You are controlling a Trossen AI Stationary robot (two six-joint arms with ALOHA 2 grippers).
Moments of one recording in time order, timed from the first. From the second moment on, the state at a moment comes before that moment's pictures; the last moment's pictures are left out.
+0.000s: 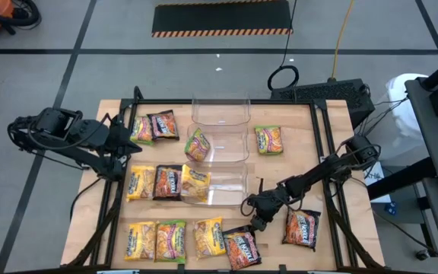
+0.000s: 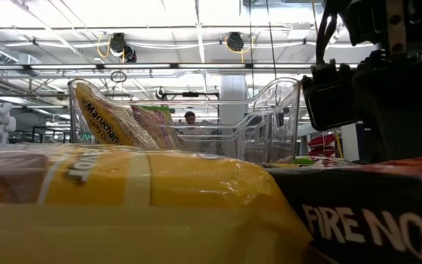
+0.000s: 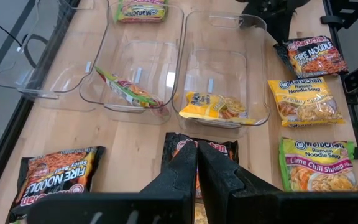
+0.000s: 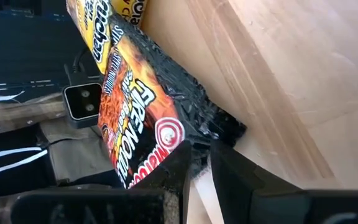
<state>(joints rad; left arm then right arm) -0.22 0.85 1.36 -1.33 -0.21 -0.25 0.40 1.79 0.56 0.42 -0.34 1.27</state>
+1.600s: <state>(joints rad) -0.23 1.25 1.36 -1.07 -0.09 0.03 0.31 1.01 0.56 0.24 -0.17 0.65</state>
